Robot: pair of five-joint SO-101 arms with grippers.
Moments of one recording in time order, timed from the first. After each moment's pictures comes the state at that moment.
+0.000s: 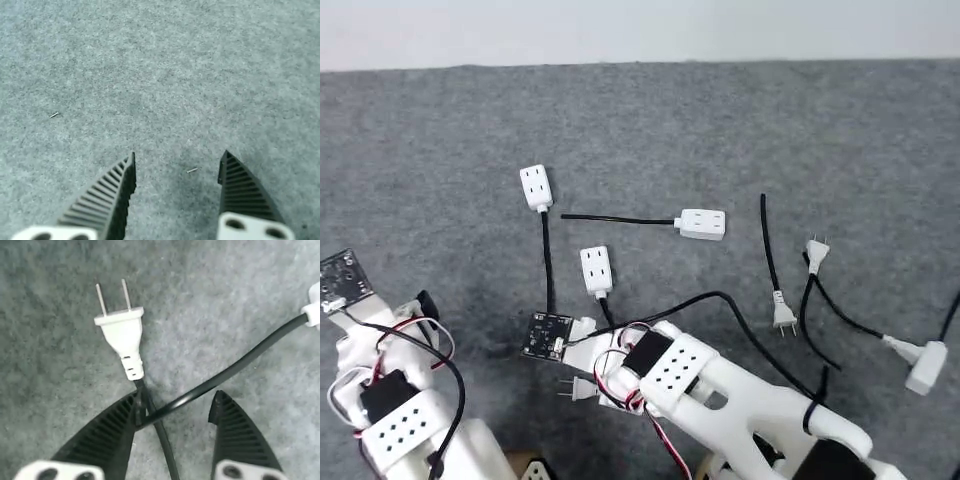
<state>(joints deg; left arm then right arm) -41.1 -65.5 78.2 47.7 -0.4 -53.9 -23.8 56.4 53.5 24.7</state>
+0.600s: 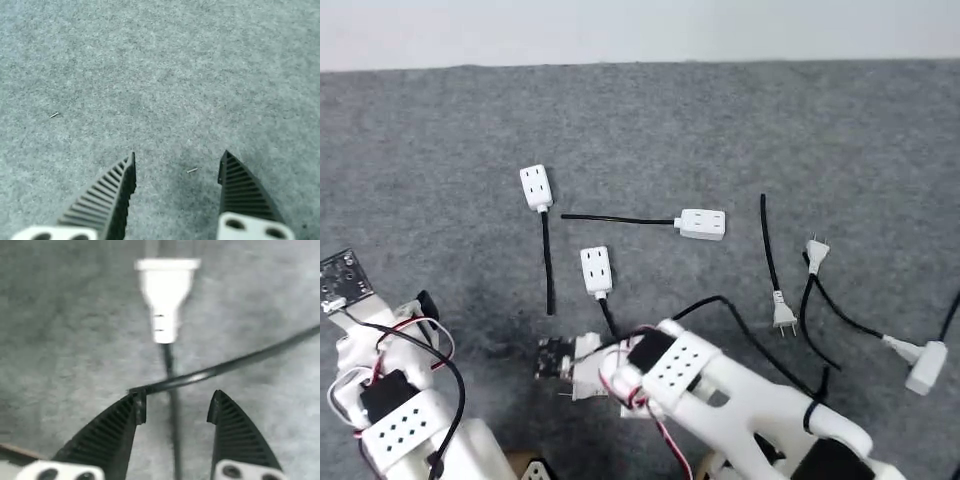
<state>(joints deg) -41.1 -65.5 78.2 47.7 -0.4 -51.4 -23.6 57.1 59.3 37.1</state>
